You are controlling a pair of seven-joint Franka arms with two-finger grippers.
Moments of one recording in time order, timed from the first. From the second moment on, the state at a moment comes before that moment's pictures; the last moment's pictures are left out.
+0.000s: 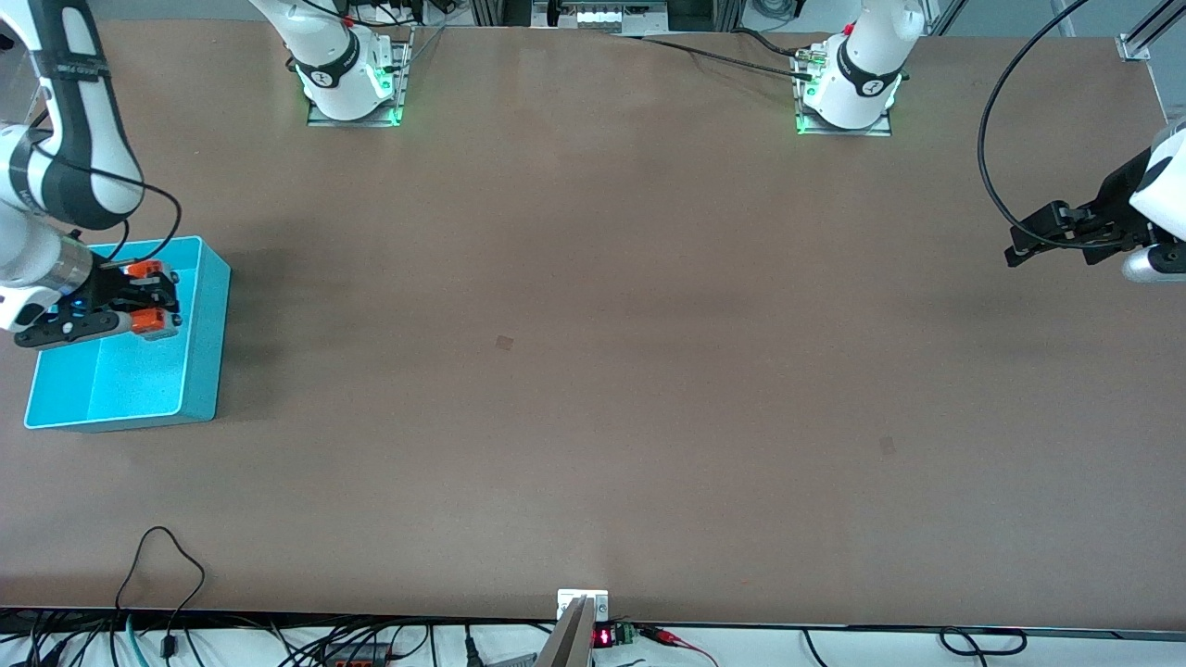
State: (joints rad) left arm -0.01 0.02 0.03 -1.64 -0.04 1.67 -0.03; right arm -0.30 0.24 0.02 -1.99 -0.09 2.20 -0.48
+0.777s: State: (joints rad) left arm 0.00 0.00 -0.01 -1.64 -0.04 1.64 -0.03; right arm -0.31 0.52 -0.12 -1.83 -0.09 2.24 -0.60
